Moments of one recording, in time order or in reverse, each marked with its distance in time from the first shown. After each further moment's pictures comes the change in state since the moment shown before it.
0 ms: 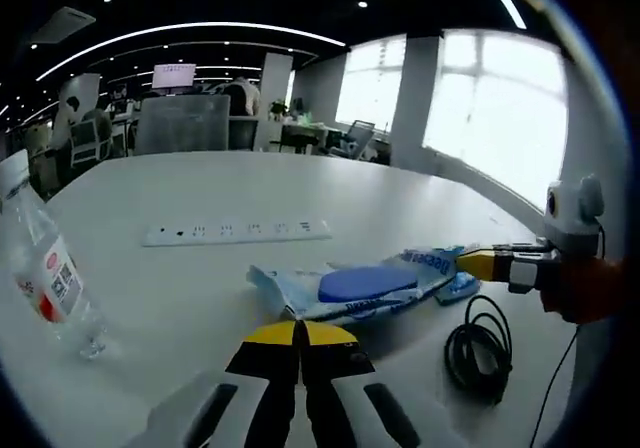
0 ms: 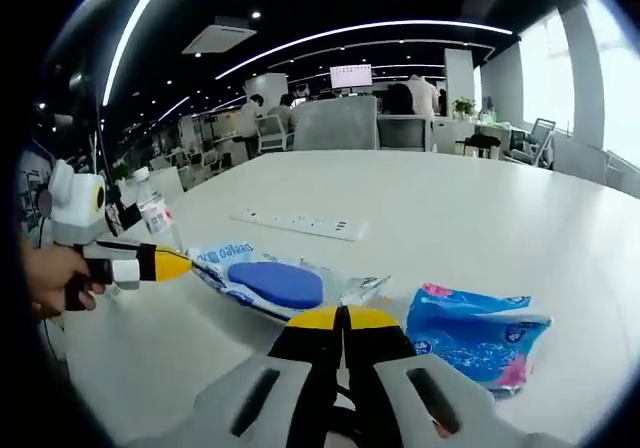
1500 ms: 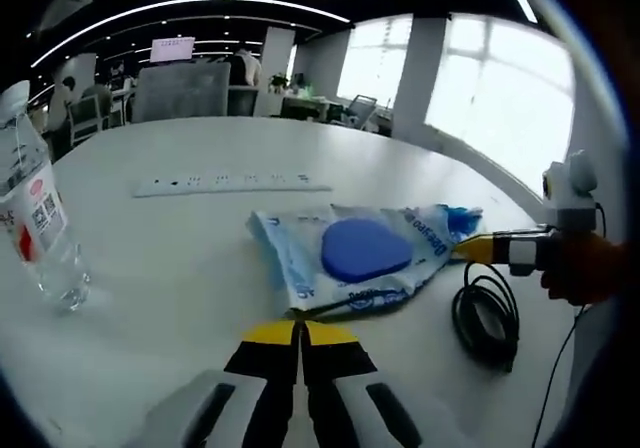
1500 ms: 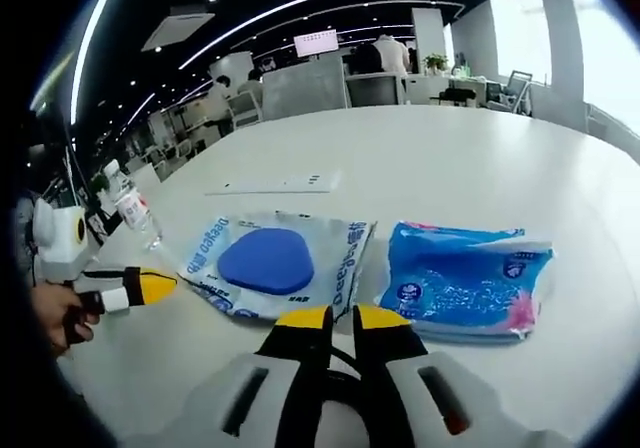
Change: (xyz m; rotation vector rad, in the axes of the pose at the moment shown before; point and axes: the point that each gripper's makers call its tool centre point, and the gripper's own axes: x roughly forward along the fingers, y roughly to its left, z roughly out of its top) left arm -0.003 -0.005 -0.045 -0.008 0.102 -0.011; right arm -0.004 -0.010 -0.037 0.121 0.136 -0.070
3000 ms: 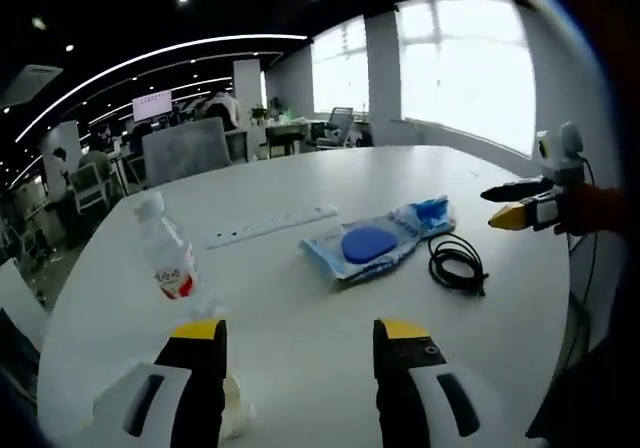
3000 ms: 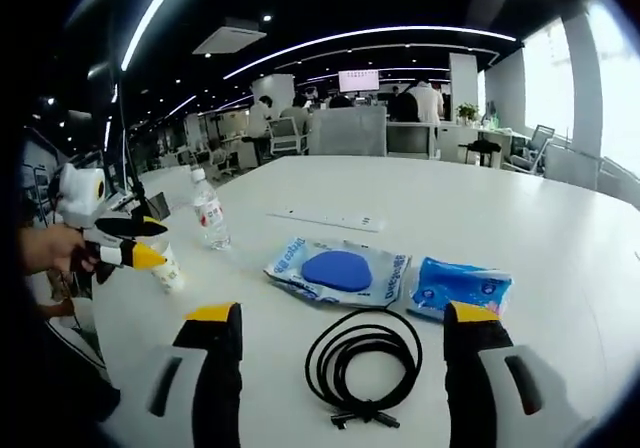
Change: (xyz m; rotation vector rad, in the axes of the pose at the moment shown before) left arm -0.161 0.059 0.013 0.238 -0.082 0.045; right arm -0.132 0.058 0.015 -0.144 -0.159 0.084
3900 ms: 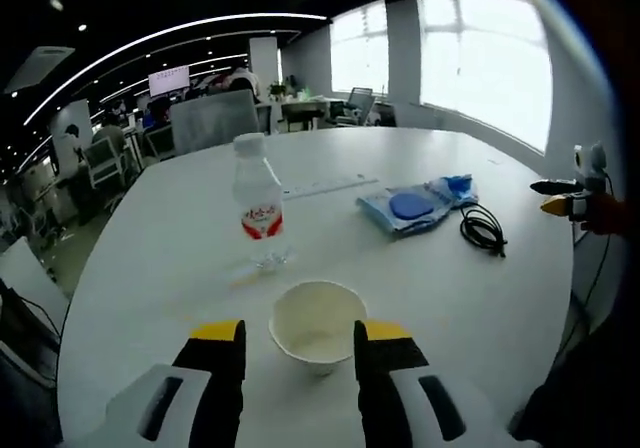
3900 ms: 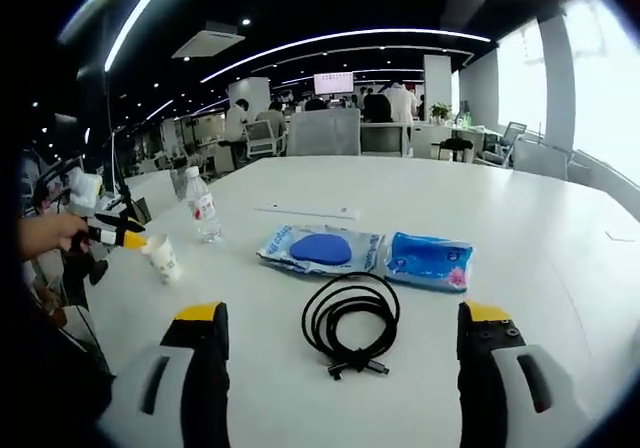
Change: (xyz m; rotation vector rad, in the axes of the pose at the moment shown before) left arm -0.037 0.083 -0.051 -0.035 0.097 0.047; right arm -0.055 -0.005 -0.028 0.039 -0.010 -0.120
